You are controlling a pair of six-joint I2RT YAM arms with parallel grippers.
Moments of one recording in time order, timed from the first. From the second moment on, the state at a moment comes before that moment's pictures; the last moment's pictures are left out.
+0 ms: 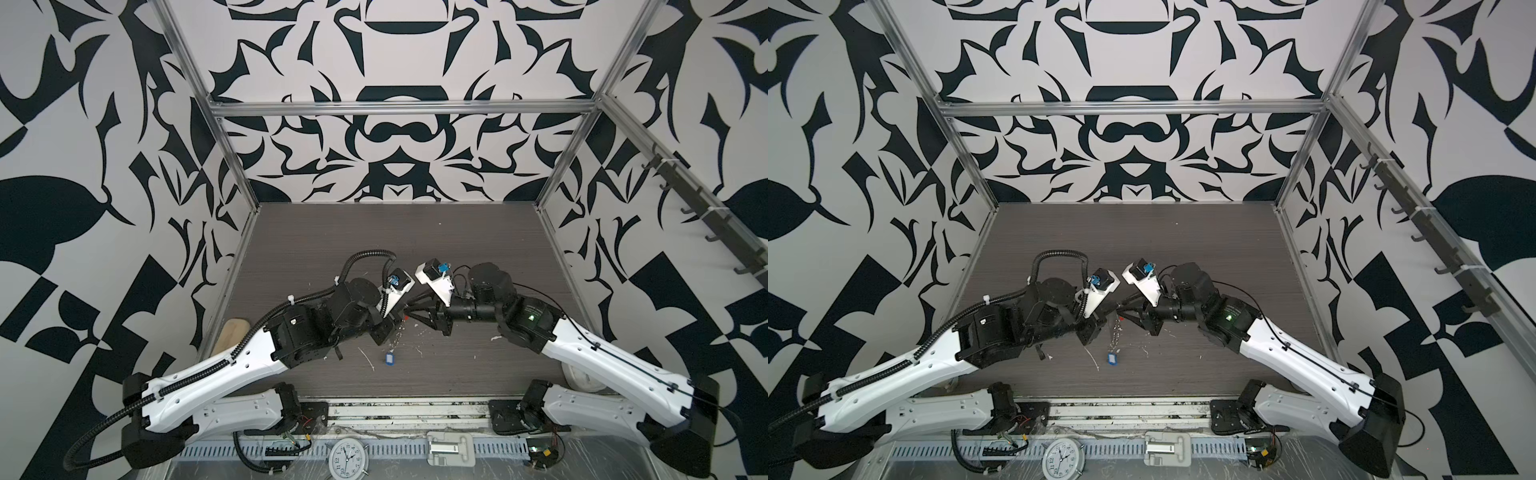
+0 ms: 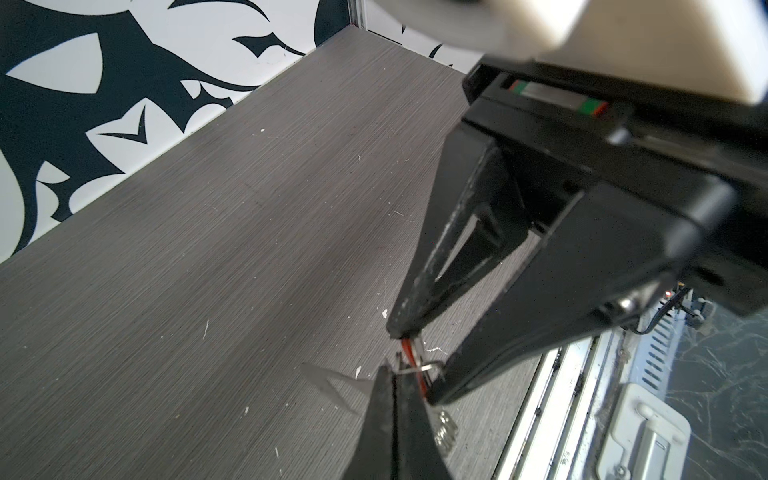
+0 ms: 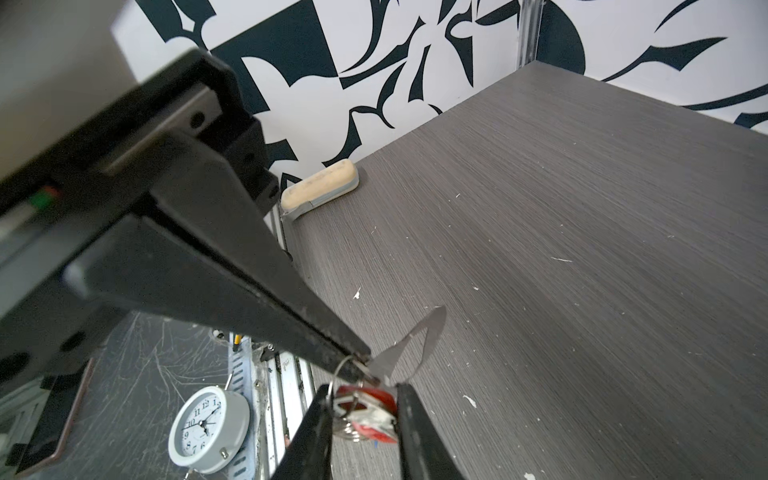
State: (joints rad) left arm -1.13 1.01 1.08 -0.64 -0.14 -0.08; right arm 0.84 1.04 0.91 -0.29 -0.48 0.14
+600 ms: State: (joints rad) left arm -1.13 1.00 1.08 -0.65 -0.13 -0.08; right arm 0.86 1.04 0.92 -0.30 -0.47 0.13
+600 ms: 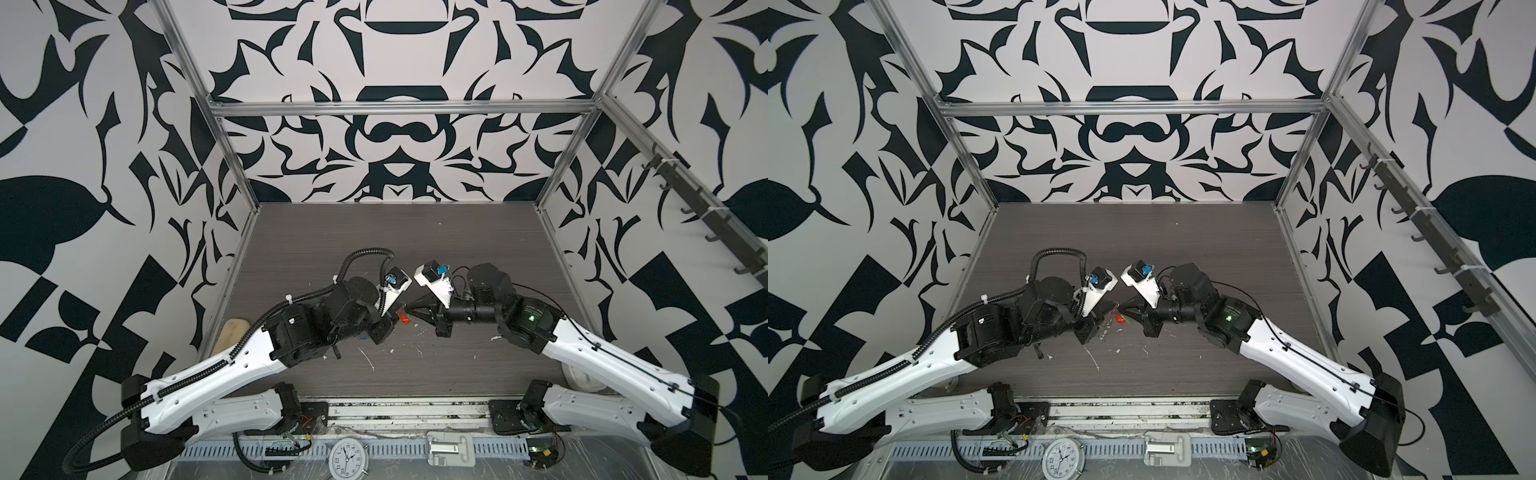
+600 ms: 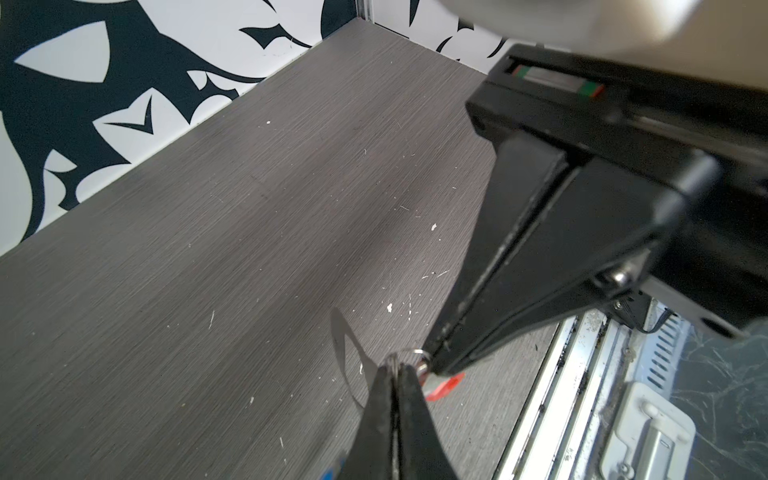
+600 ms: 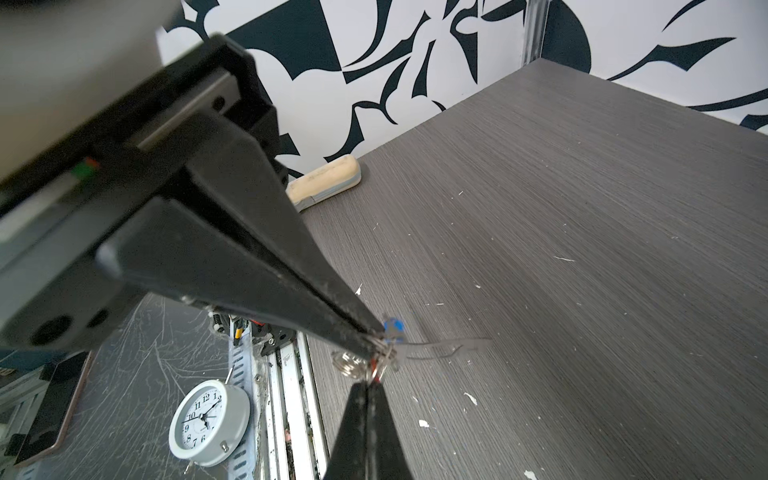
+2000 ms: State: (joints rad) left arm -1.11 0.96 0.97 -0.57 -0.16 -0.08; right arm 0.86 1.01 0.95 -0.34 -0.46 0.13
